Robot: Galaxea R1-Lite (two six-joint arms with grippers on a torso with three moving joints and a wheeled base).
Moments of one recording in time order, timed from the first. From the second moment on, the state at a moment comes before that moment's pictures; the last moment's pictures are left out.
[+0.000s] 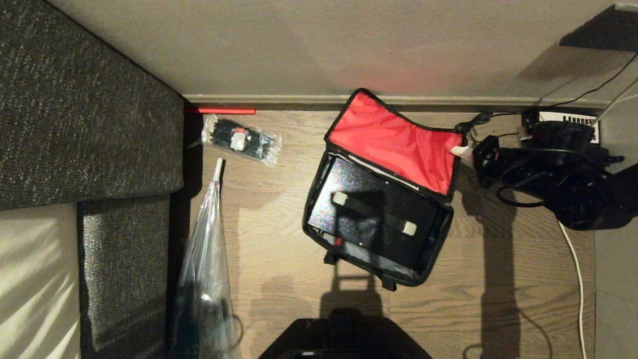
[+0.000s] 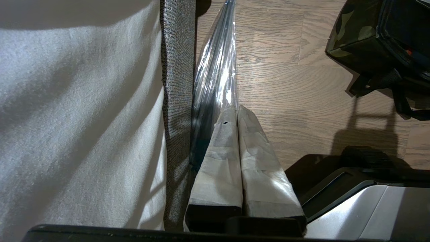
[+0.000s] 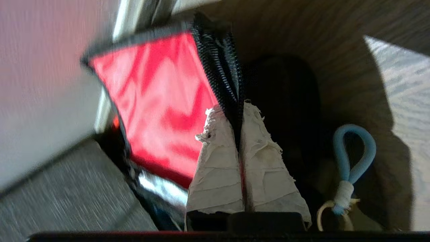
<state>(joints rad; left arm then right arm) 0.01 0.00 -0.03 0.05 0.00 0.01 0.01 2.00 -1.08 -0.88 0.43 0.93</state>
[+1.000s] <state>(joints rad) 0.01 0.00 -0.03 0.06 0.00 0.01 0.01 1.93 -0.74 -1.27 0.77 0.60</state>
